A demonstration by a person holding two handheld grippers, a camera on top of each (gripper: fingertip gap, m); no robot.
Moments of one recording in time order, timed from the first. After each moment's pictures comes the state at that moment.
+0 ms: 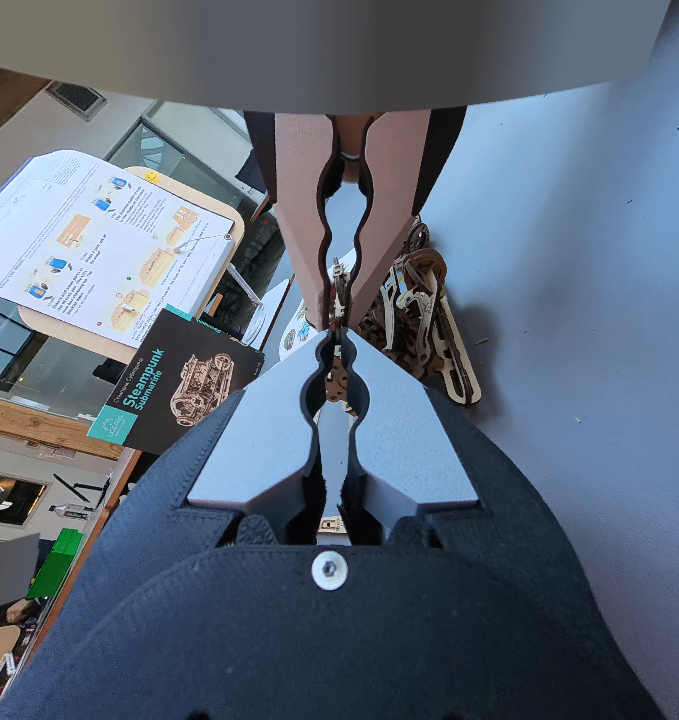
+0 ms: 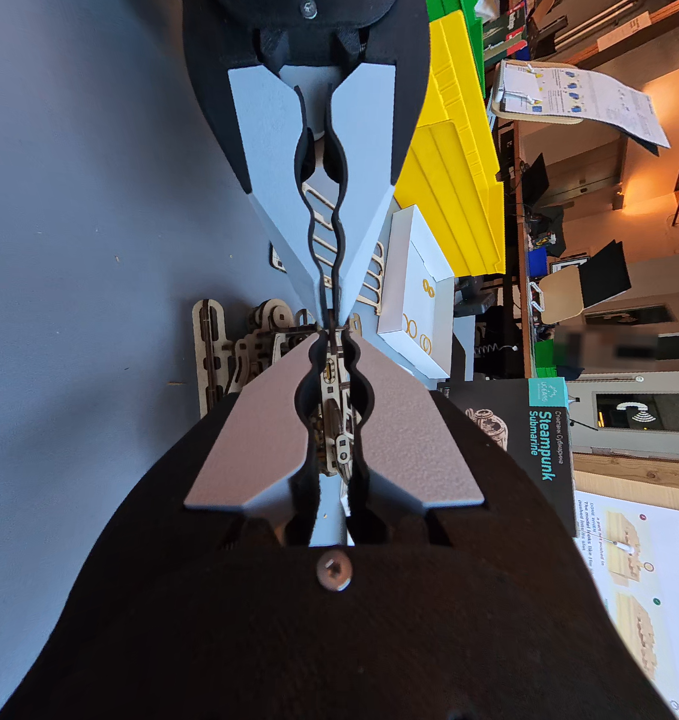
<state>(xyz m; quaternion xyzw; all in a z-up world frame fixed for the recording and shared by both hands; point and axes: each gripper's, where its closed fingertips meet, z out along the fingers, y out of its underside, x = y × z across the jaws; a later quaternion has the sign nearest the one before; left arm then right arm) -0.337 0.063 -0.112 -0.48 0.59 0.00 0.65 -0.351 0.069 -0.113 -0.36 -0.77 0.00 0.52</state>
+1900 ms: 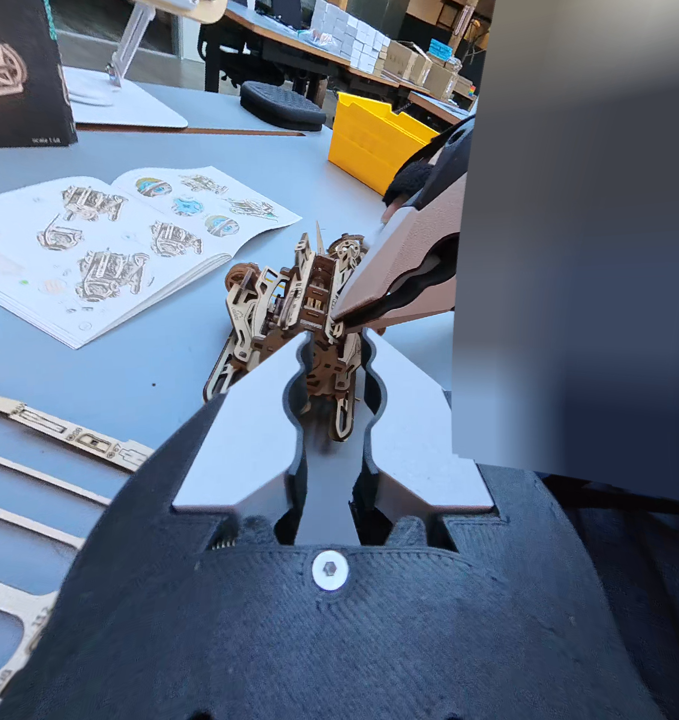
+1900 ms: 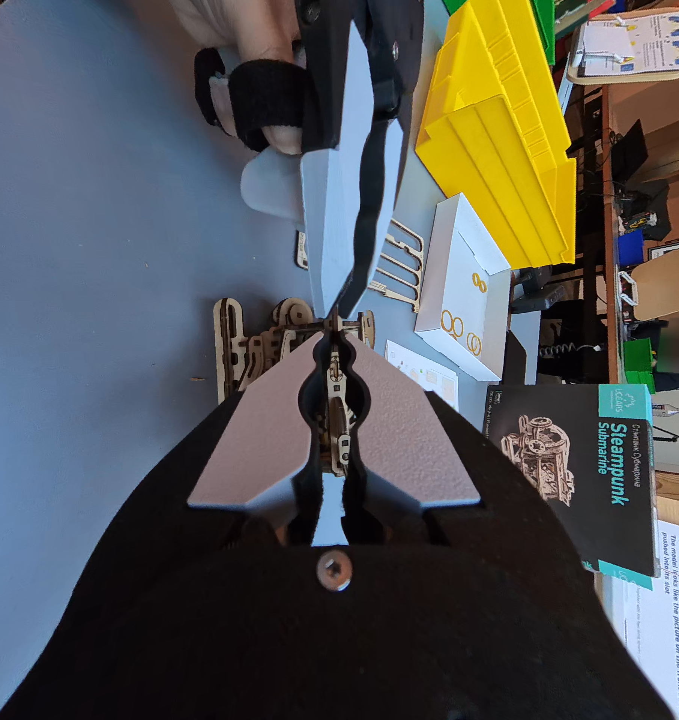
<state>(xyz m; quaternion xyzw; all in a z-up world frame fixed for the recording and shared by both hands) -0.346 0.066 -0.116 -0.73 0.28 -0.41 0.46 -0.351 0.070 -0.119 -0.40 -0.80 0.05 0.45</state>
